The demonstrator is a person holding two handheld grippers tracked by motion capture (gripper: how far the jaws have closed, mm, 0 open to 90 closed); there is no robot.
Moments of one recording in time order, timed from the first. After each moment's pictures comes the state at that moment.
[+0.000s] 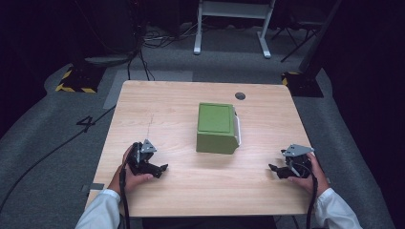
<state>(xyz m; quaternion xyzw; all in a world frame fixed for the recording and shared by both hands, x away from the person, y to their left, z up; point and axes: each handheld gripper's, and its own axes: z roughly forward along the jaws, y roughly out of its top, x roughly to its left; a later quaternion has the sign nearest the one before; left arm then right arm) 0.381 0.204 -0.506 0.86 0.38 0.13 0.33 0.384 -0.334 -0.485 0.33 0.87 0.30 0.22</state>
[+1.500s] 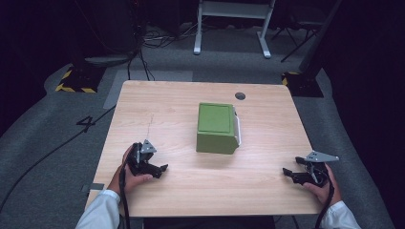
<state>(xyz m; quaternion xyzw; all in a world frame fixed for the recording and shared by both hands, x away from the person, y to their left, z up) 0.380 0.204 -0.506 0.86 0.38 0.13 0.33 0.367 -0.394 -0.504 0.41 0.82 0.36 0.18</state>
